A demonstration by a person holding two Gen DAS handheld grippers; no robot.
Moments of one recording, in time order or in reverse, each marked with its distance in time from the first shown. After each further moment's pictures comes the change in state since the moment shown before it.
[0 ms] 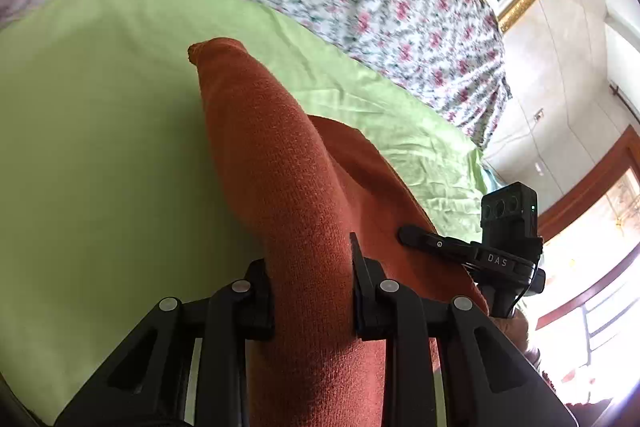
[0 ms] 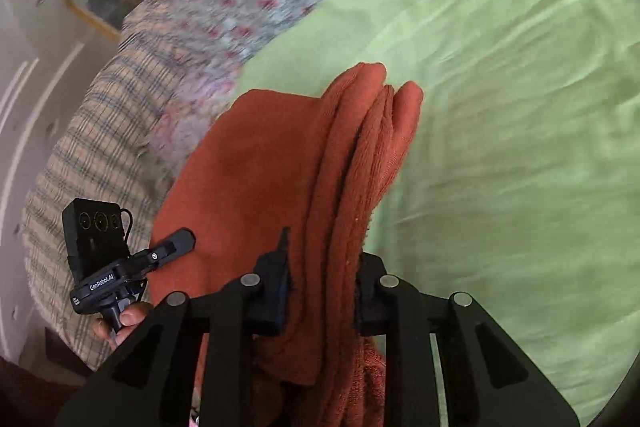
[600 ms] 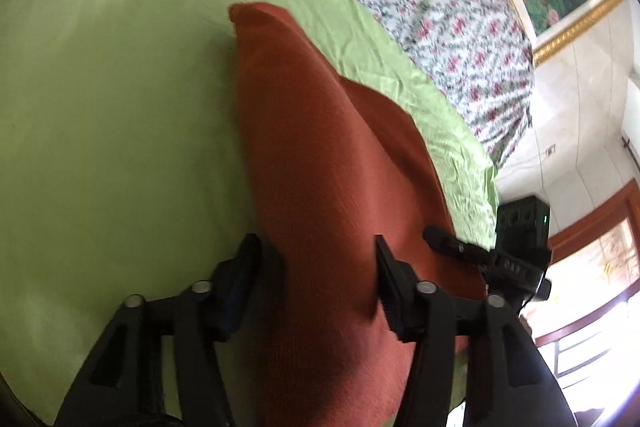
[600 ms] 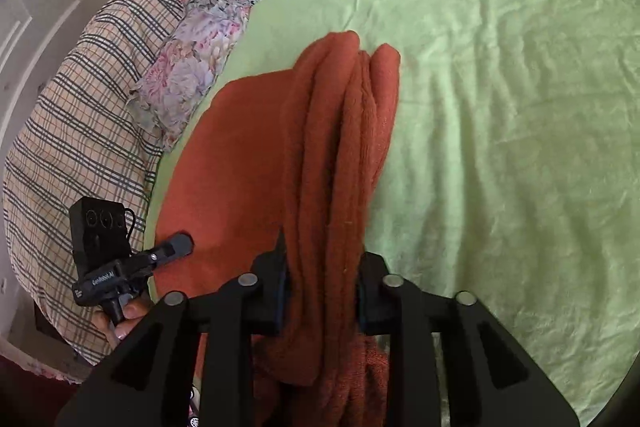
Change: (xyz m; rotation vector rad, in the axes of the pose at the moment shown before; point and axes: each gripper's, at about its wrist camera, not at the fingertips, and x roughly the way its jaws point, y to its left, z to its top) left arm -0.019 0.092 -0.043 -0.199 0.021 -0.015; right arm 0.053 0.029 -0.039 -0.045 0.117 -0.062
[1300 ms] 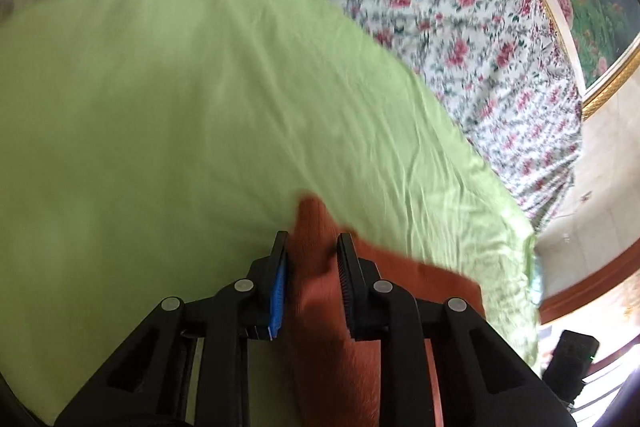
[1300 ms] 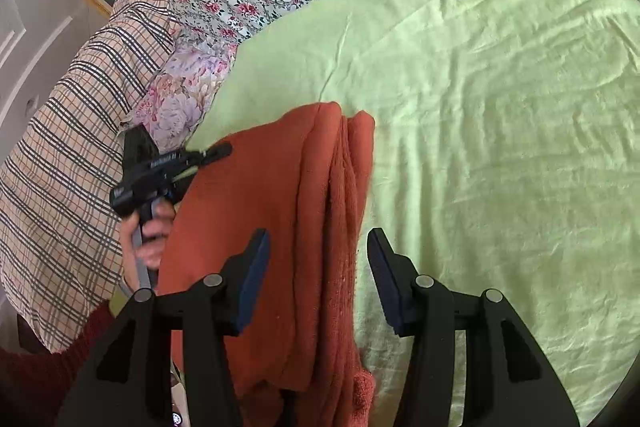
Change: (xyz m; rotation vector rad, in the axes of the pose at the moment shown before) left arm 0.050 0.019 0.168 -0.036 -0.117 0.165; right arm -0.036 0.008 0.022 -0.006 -0.117 -0.070
